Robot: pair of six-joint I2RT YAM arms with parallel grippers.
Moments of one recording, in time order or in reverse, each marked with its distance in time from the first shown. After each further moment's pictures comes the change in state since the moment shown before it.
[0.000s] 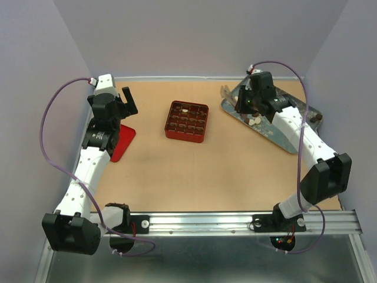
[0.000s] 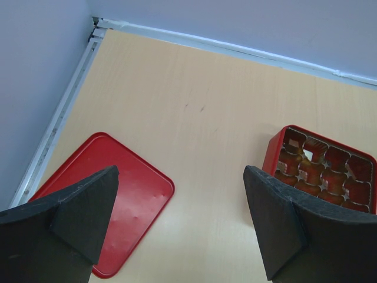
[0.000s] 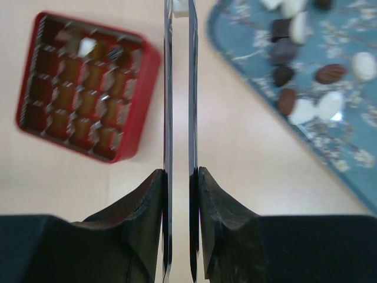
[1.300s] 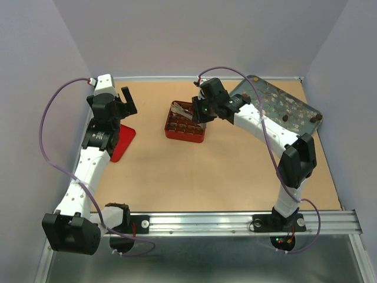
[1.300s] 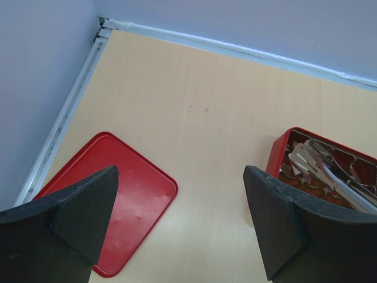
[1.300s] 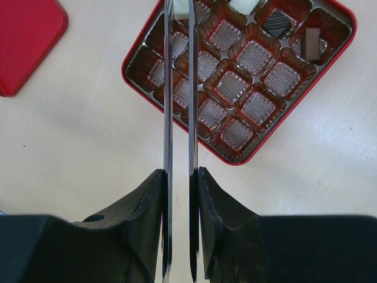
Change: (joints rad) left arm 0.001 0.000 0.000 0.000 -0.018 0.000; right arm 0.350 0.274 0.223 0.000 -0.097 0.011
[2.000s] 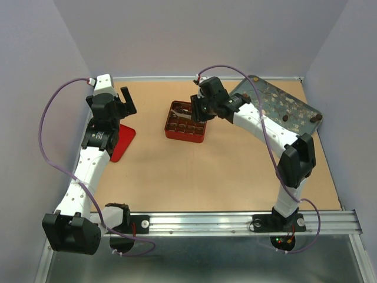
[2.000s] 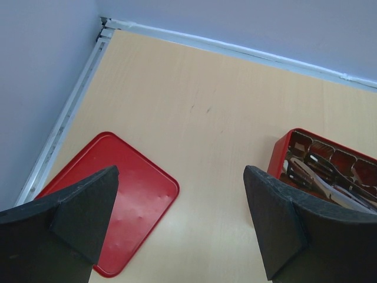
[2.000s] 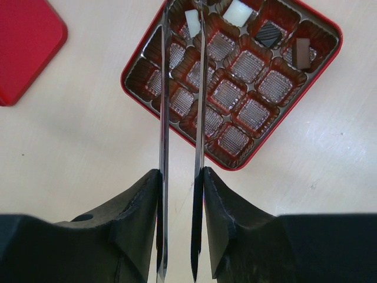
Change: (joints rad) left arm 0.006 0.000 0.000 0.000 0.000 0.000; right arm 0.007 0.019 0.021 0.000 0.029 -0.001
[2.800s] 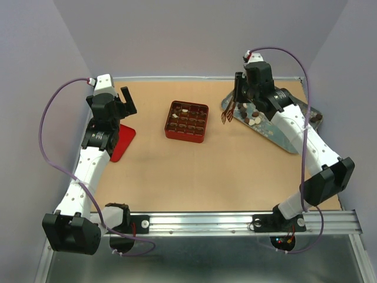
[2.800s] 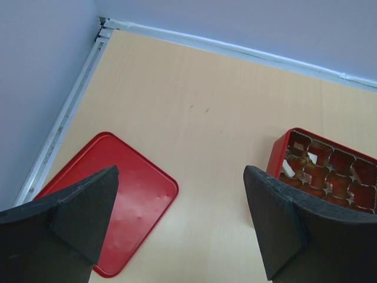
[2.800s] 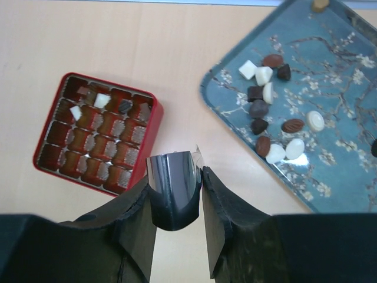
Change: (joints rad) left arm 0.000 0.000 0.000 0.000 0.005 0.000; right arm -0.218 -0.291 -0.063 -0.006 0.285 -0.061
